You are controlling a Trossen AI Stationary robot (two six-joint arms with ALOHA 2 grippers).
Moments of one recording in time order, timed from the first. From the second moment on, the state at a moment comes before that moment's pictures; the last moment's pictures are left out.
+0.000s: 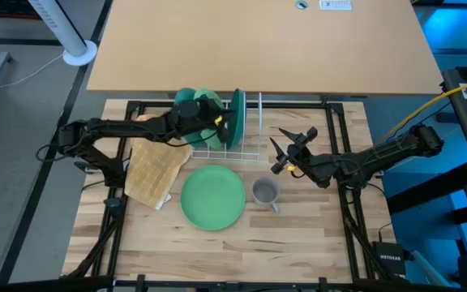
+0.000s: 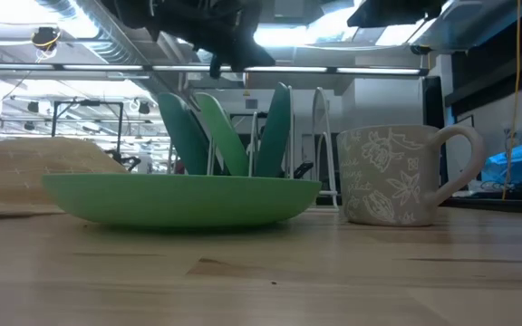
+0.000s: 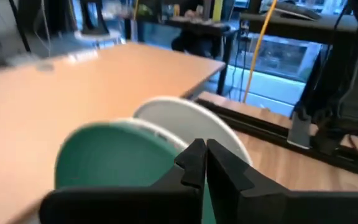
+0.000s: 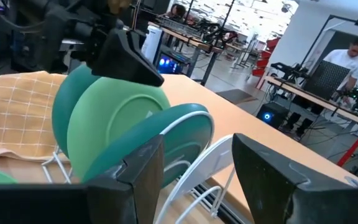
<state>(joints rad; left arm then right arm) 0.31 1.49 1.02 0.30 -0.20 -0.11 0.29 1.12 0.71 0.30 1.11 -0.21</state>
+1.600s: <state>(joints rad) 0.35 1.64 1.14 0.28 -0.20 0.37 0.11 1.24 0.71 0.29 0.98 -0.06</state>
